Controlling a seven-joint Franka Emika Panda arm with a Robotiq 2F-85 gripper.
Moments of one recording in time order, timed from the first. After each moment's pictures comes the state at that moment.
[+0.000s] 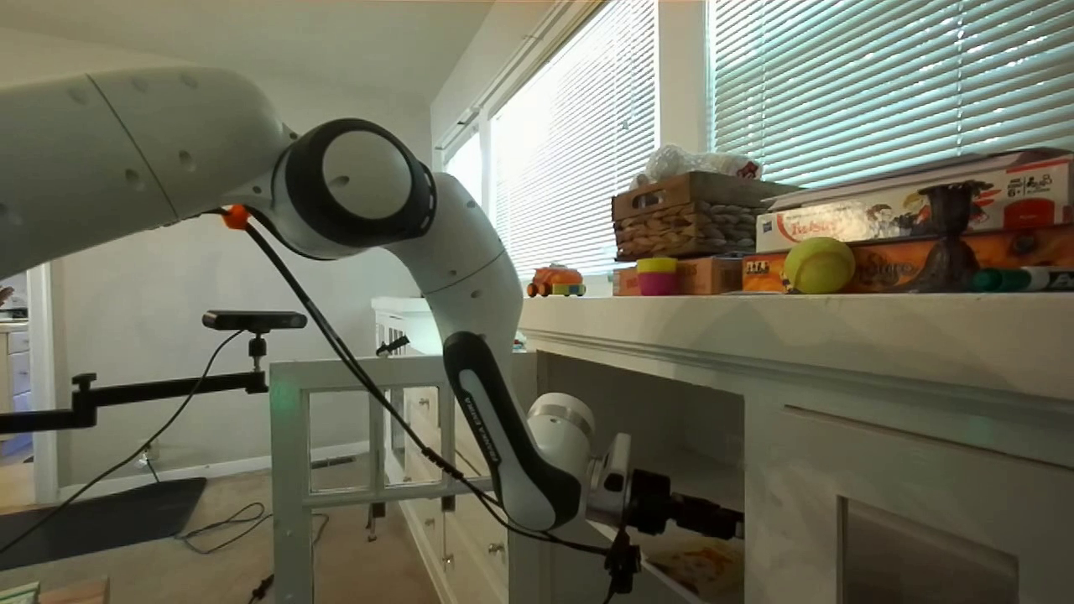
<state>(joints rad) -0.02 1.09 -0.04 -1.47 -2.06 2.03 2.35</state>
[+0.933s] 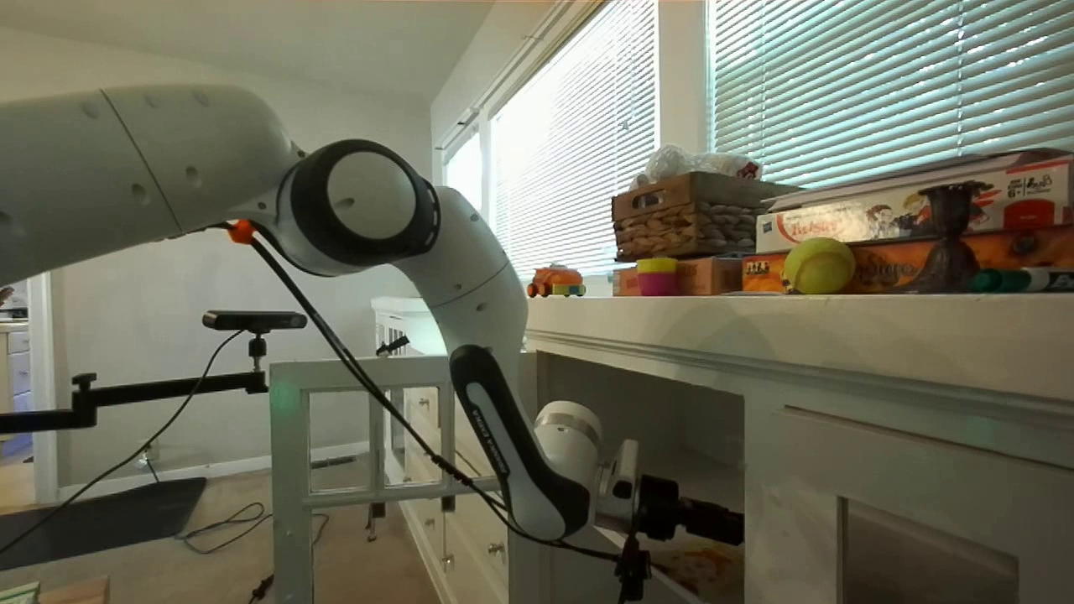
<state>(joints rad) -0.03 1.14 -0.05 -1.40 -2.06 2.03 2.35</state>
